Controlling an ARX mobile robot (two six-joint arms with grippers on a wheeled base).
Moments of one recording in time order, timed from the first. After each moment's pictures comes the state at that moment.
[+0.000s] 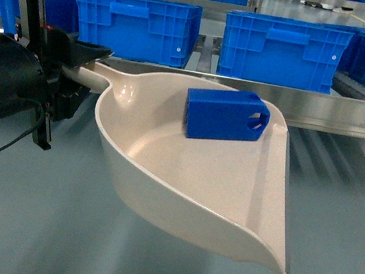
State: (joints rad) left arm -0.17 1.91 0.66 1.28 0.26 -1.43; right arm 0.00 0.39 0.01 0.40 0.00 0.00
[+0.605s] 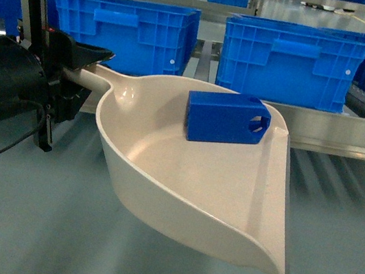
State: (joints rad) left arm -0.17 1.91 0.66 1.28 0.26 -1.43; right arm 0.00 0.39 0.01 0.40 0.00 0.00
